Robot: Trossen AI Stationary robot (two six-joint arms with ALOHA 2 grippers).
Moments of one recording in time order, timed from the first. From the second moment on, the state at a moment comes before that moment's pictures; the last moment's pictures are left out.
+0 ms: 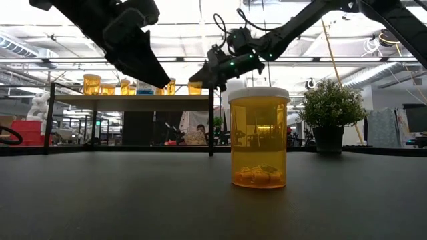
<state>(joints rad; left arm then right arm) -0.26 1.37 0.79 -0.18 -0.52 -0.33 -0.65 2.03 1.58 0.13 -0.50 -0.01</state>
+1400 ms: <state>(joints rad) -0.08 1.24 1.28 -0.77 -0.55 -0.16 -0.63 1.78 1.56 -0.10 -0.50 -0.14</state>
